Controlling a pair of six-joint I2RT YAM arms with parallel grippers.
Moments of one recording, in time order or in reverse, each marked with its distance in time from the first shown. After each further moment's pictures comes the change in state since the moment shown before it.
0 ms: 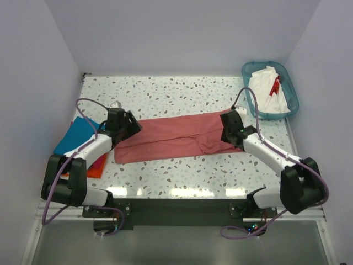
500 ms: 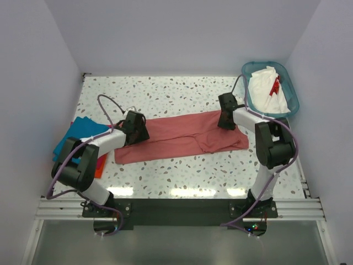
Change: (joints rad) left arm -0.162 0.179 0.082 -0.093 -0.148 0.037; right arm -0.187 0.555 0.382 0.019 -0.092 -0.035
